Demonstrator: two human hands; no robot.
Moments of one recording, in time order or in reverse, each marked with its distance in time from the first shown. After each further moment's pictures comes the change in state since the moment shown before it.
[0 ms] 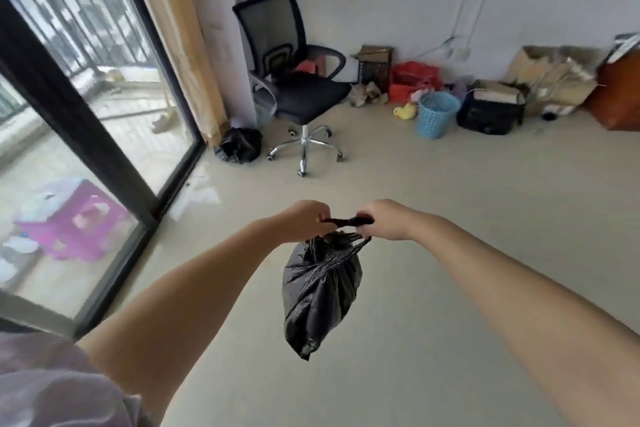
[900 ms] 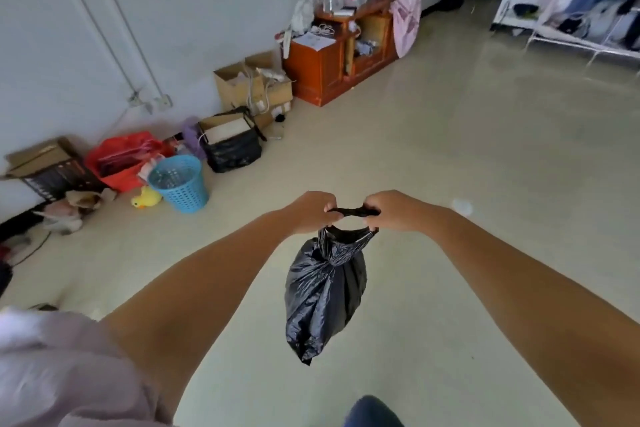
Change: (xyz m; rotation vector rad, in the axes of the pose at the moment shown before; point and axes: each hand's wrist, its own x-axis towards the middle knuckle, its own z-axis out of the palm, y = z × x) left_hand 0.585 0.486 0.047 0.239 -0.393 0.841; right_hand -0.098 0.558 -0.252 0.343 0.415 0.825
